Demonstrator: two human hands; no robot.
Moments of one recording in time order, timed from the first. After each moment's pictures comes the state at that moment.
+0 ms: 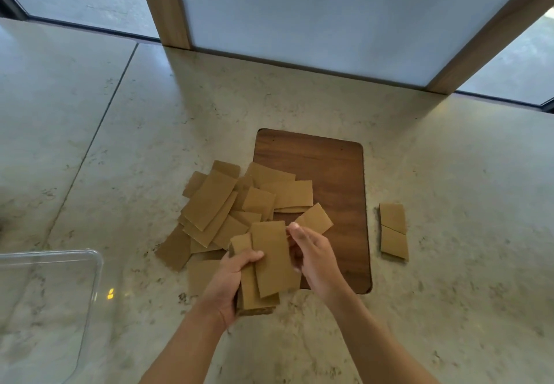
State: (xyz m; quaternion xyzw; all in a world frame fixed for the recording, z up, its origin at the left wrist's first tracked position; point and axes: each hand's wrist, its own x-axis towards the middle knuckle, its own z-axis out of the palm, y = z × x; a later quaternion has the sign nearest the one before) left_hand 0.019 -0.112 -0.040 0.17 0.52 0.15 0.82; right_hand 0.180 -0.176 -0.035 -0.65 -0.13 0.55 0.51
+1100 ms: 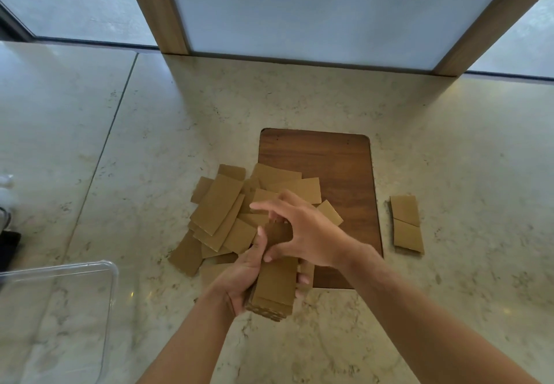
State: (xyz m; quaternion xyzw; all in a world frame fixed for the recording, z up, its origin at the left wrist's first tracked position) left_hand 0.024 -0.088 -0.027 0.21 0.35 -0.03 0.91; right_hand 0.204 -0.124 0.006 -0.63 -0.63 0.40 0.23
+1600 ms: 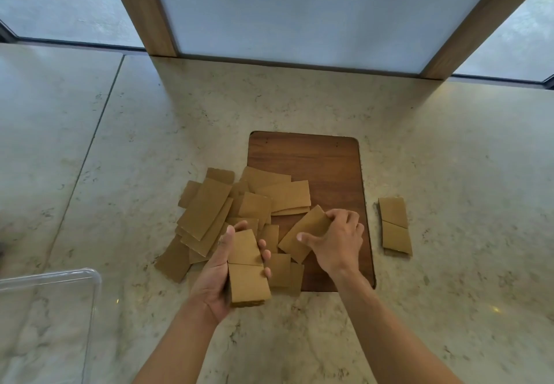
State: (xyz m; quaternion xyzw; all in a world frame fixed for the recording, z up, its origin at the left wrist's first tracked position) left_hand 0.018 -0.087 -0.041 0.04 0.38 0.19 0.91; right_hand 0.226 -0.170 -0.064 -0.93 -0.24 0.22 0.18
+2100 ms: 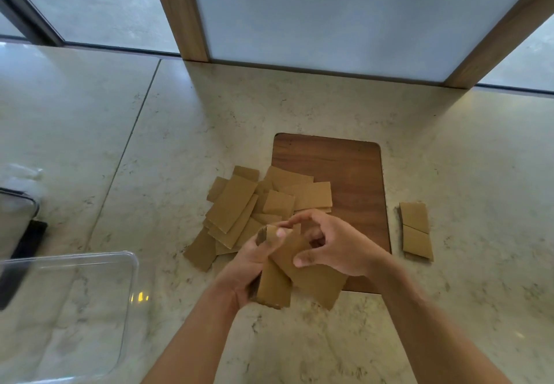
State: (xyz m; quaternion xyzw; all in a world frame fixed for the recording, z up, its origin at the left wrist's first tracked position) left_hand 0.018 -0.080 -0.016 0.25 0.39 0.08 0.88; right_hand 0.217 -0.153 0.020 -0.63 -0.43 0.59 0.27
